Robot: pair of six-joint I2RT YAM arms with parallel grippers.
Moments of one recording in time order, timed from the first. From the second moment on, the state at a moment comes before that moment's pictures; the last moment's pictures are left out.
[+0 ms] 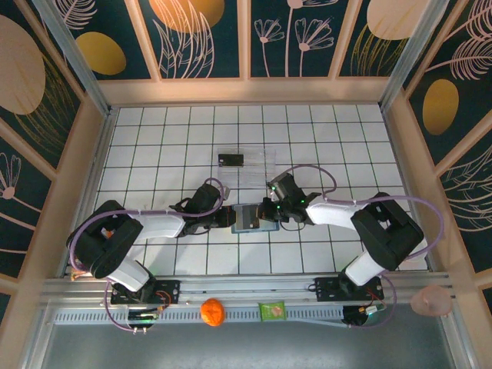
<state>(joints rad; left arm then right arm) -0.72 1.56 0.54 0.17 0.27 -0.71 0.72 1.56 0.67 -0.04 -0.29 0.79</state>
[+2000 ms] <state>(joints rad) -0.67 1.23 0.41 0.39 0.30 -0.72 0.63 1.14 0.63 0.03 -0.33 0.59</state>
